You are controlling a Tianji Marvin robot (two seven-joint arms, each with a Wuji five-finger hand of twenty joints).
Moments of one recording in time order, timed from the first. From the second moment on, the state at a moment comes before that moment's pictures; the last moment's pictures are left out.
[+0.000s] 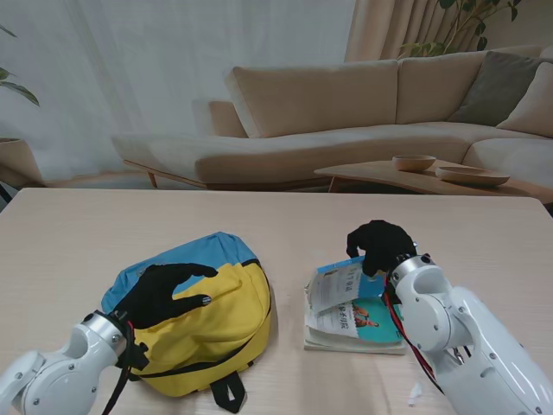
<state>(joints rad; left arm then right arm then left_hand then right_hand) 1.93 -1.06 -1.49 -1.96 0.60 -0.17 -0.17 -1.59 -1.08 1.30 -1.77 -0.84 0.10 0.08 0.77 -0.19 0.28 -0.05 0.35 0.04 0.43 0.46 0.49 0.21 0.25 0.44 0.30 0.36 0.31 0.59 -0.06 0.42 0.66 0.66 0.83 -1.38 1.35 -0.35 1.18 -0.20 0.96 0.83 1.09 -0.13 1.46 1.23 0.87 0.03 1.43 0.50 0.55 0.40 1.28 0.39</state>
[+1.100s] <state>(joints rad) 1.64 -1.07 -1.21 -1.77 0.46 -0.29 -0.12 -1.60 -1.10 1.08 -1.97 -0.69 0.25 -0.05 0.56 -0.38 0.52 -0.07 0.19 0.08 0.47 0.41 0.34 0.16 0.29 0.44 0.25 0.33 0.28 0.56 -0.06 0.41 0.62 0.67 0.85 -1.38 1.35 -0.34 1.18 -0.20 0.96 0.83 1.09 -0.13 1.46 1.22 0.88 0.05 1.43 0.49 0.59 0.41 1.32 0.41</state>
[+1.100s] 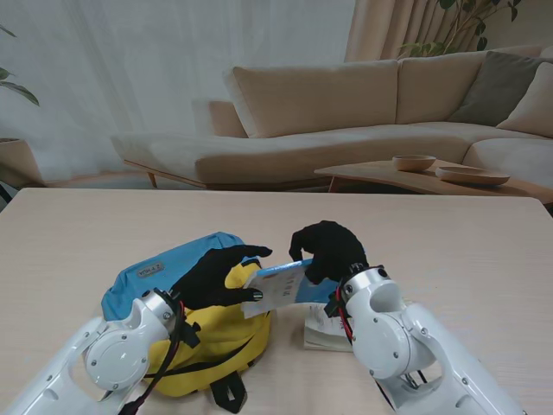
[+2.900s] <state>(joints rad) 1.85 -1.12 -1.41 -1.84 0.25 -0.38 0.03 -1.72 -1.14 1.20 -1.94 -0.41 0.08 -0.14 1.10 -0.39 0.37 -0.09 0.51 0.11 0.83 1.11 0.81 0.21 0.82 0.99 0.78 0.46 1.12 0.91 0.50 0.56 1.40 1.00 0.48 -0.78 1.13 -0.13 0.33 -0.01 0.58 0.42 0.31 0.06 0.67 0.33 0.39 0.07 0.42 0.30 0.11 0.33 0.97 0.26</state>
